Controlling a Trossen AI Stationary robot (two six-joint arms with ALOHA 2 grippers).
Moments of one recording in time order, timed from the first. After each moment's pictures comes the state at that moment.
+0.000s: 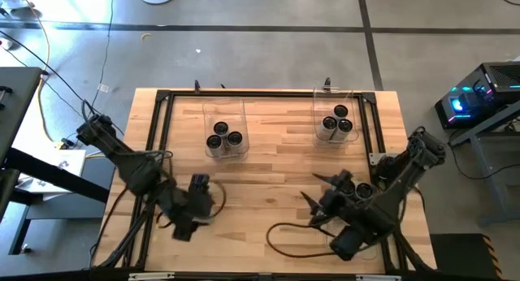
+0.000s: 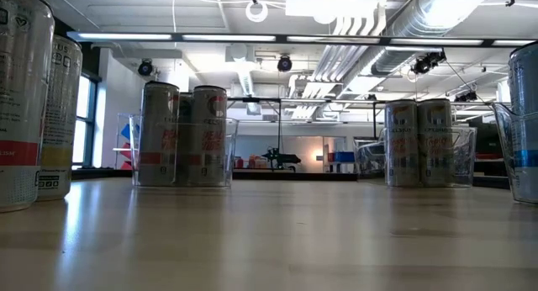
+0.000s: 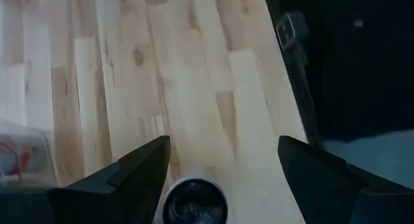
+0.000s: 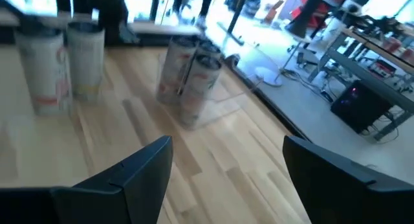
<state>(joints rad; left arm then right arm) -0.68 1.44 1.47 -1.06 -0.23 -0.41 0.81 1.65 1.50 -1.25 1.20 1.05</state>
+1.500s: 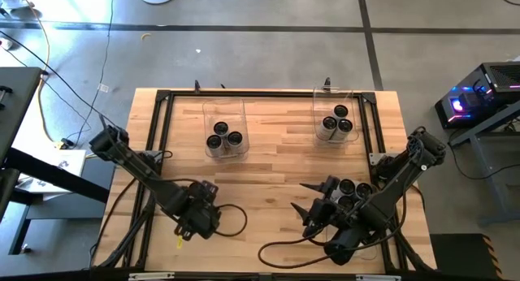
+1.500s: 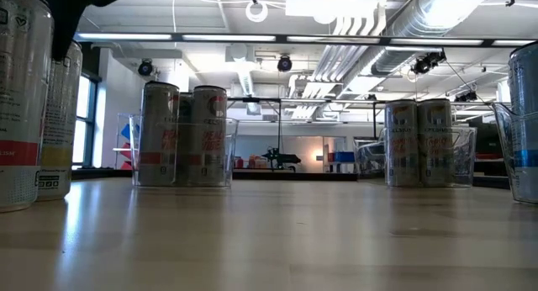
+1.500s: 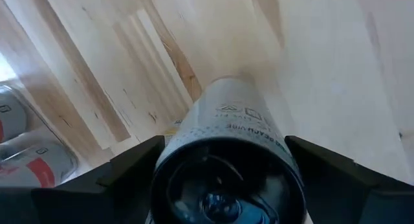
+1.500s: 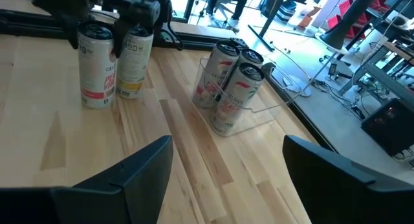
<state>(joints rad) -0.65 1.66 1.36 -1.21 -0.13 -0.16 0.79 1.66 1.48 -0.91 1.13 0.70</state>
